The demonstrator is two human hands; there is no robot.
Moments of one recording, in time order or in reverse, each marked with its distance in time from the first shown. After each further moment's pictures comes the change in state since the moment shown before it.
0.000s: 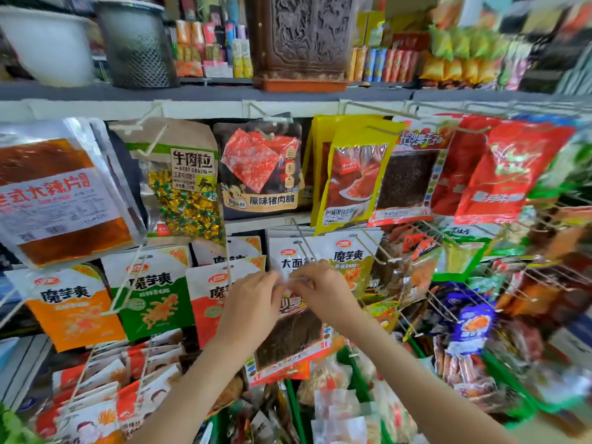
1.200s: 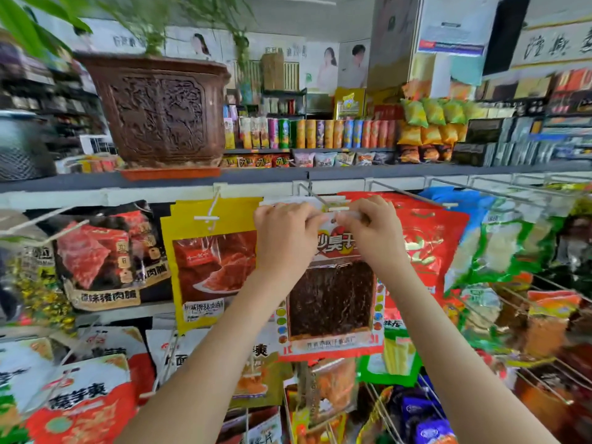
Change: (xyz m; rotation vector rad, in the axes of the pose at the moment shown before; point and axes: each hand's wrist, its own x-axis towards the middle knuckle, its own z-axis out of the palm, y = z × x) left_hand 0.283 0.292 0.079 0.083 0.486 0.094; right_hand 0.102 0.181 -0.350 0.042 0.523 -0.108
